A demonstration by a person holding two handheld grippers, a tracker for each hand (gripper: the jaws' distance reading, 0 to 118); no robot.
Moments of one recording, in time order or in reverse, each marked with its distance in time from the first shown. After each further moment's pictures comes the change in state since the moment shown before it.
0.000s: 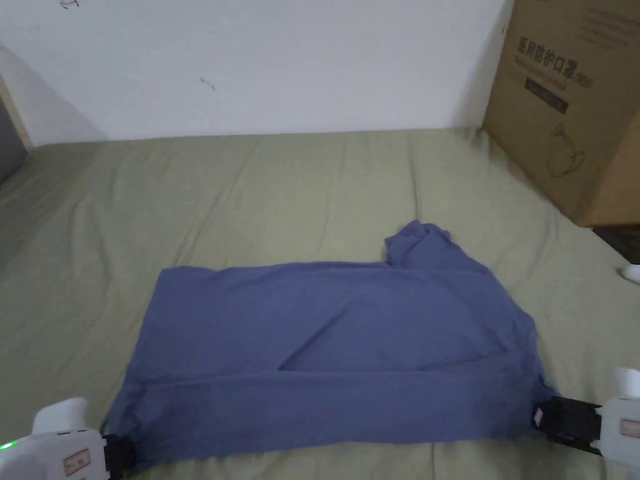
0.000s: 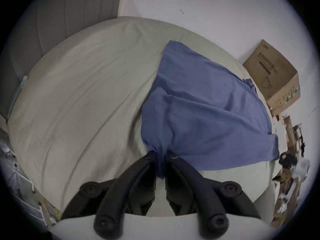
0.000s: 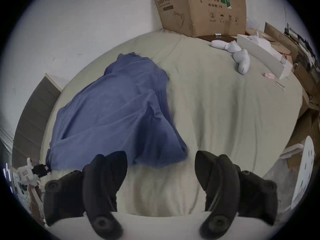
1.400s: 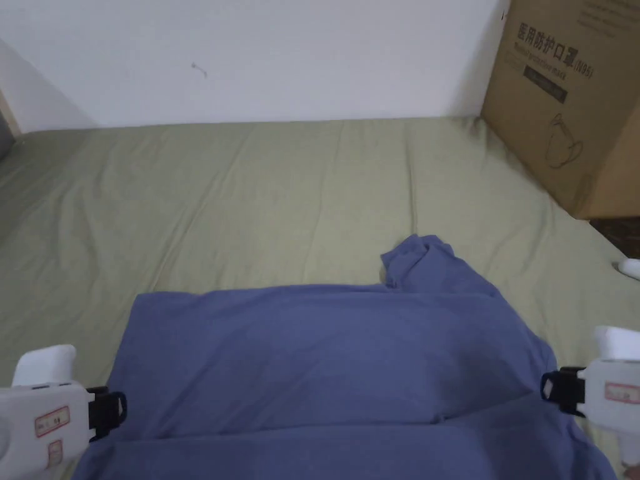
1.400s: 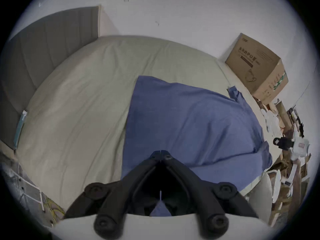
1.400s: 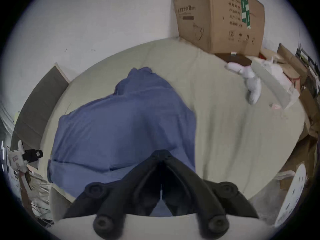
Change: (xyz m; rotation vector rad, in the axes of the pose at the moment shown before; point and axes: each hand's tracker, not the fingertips) left arm 0.041 0.044 0.037 0.055 -0.070 -0.093; right arm -0.026 0.025 0.010 0.018 0.039 0.117
